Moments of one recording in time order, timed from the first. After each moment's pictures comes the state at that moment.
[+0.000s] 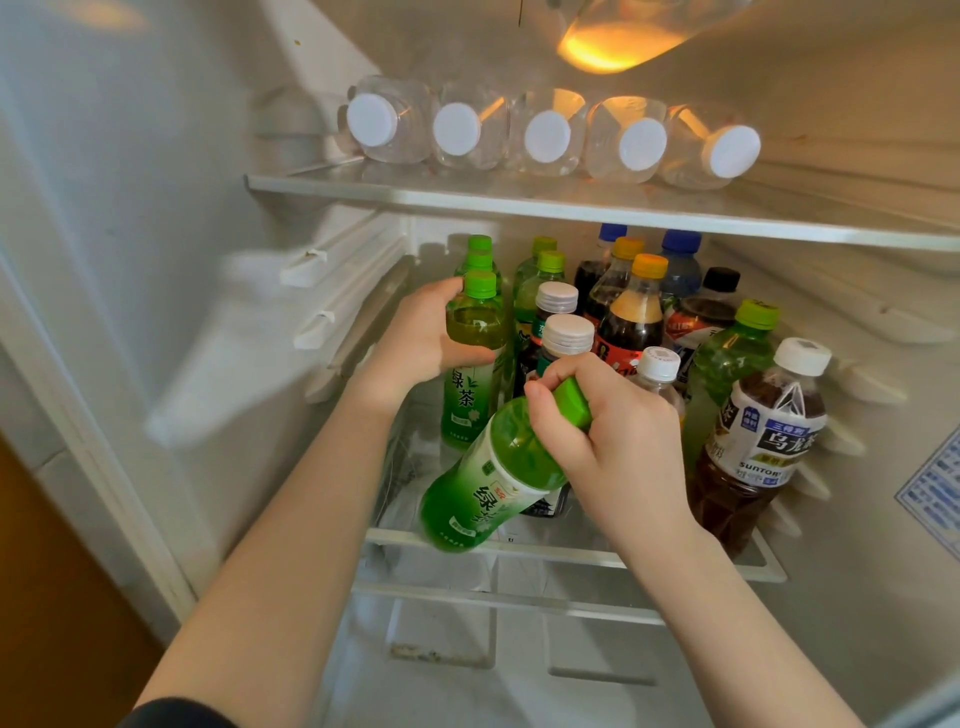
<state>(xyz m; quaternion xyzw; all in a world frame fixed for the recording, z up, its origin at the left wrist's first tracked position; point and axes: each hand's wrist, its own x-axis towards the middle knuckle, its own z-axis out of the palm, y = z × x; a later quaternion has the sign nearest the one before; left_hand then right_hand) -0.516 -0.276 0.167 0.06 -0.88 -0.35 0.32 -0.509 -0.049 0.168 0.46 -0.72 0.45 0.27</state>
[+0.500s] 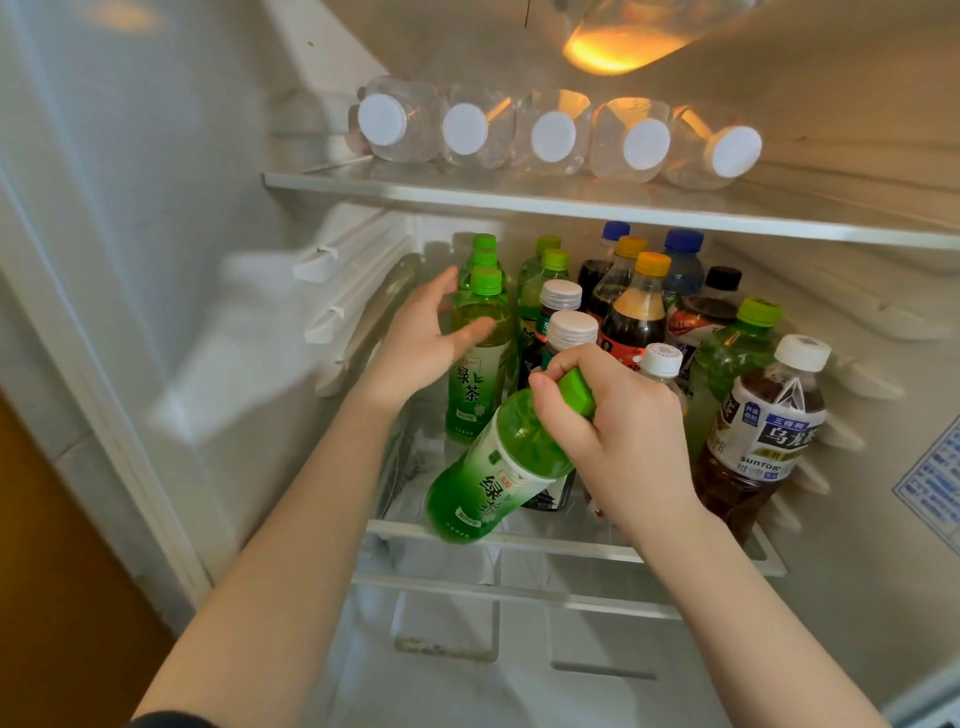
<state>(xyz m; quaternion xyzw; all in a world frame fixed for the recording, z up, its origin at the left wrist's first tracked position) -0.498 -0.264 0.162 0.13 -0.84 -0.42 0.32 -0.511 -0.049 0.170 0.47 -0.73 0.42 0.26</state>
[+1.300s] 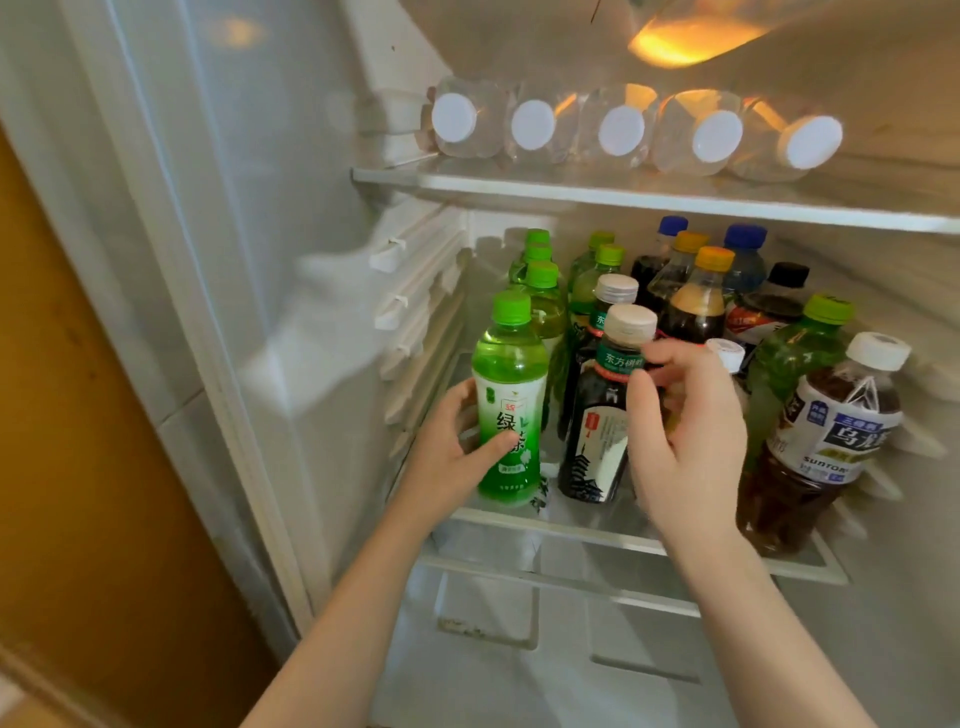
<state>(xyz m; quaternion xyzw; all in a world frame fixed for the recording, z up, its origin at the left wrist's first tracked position) -0.425 -0.222 0.077 0.13 -0.72 -0.60 0.32 -0.514 -0.052 0.141 0.38 -0.70 0.54 0.27</state>
